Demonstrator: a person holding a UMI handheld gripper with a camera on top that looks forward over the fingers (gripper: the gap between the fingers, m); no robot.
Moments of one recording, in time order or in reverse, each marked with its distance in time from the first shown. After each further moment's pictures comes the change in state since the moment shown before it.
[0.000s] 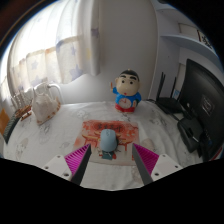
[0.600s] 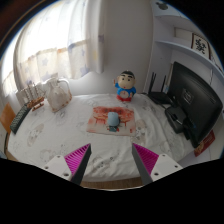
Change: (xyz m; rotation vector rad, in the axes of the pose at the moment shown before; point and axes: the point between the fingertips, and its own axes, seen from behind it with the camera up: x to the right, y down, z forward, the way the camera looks) arm -0.030 0.057 -0.163 -0.050 0.034 -0.005
